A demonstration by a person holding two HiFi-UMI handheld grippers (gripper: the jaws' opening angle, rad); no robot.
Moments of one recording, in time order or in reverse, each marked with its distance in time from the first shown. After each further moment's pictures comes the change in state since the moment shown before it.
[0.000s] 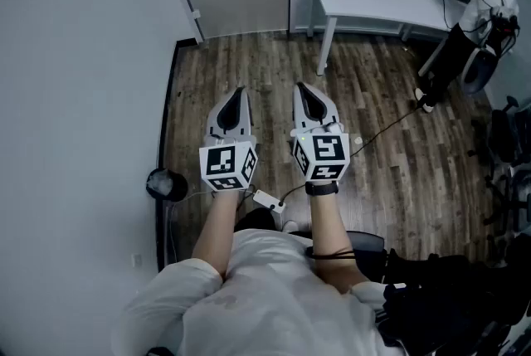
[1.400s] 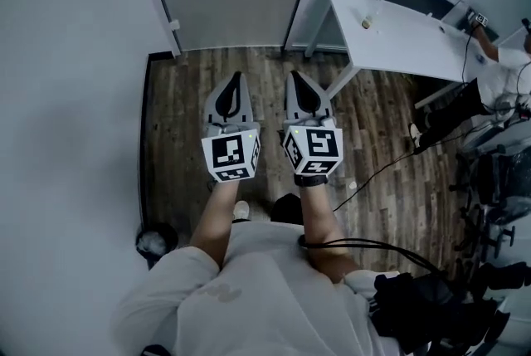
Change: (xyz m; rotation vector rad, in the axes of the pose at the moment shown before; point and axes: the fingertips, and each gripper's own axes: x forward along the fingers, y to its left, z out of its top) left arm 0.484 0.329 -0.065 -0.041 -0.038 0.043; right arm 0.579 -0.069 -0.024 -0.067 0.008 -0.053
